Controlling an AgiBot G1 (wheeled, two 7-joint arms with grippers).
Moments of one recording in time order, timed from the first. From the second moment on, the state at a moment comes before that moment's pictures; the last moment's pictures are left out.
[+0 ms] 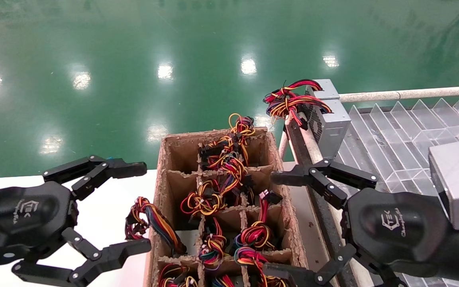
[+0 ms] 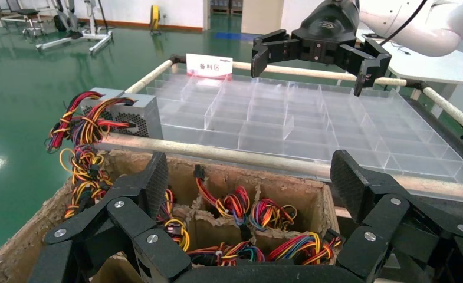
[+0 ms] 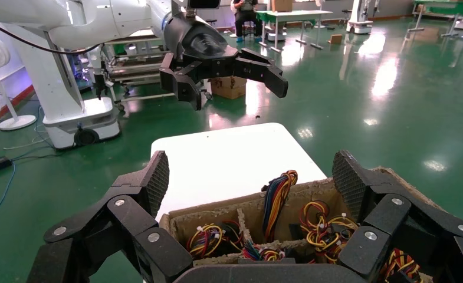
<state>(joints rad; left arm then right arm) -1.10 0.54 0.43 -1.22 0.61 1.41 -0.10 1.08 -0.61 -0.28 1.28 -0.73 -1.49 0.18</state>
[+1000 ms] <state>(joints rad) -1.10 0.54 0.43 -1.22 0.61 1.41 -0.10 1.08 -0.61 -0.28 1.28 -0.73 -1.49 0.19</state>
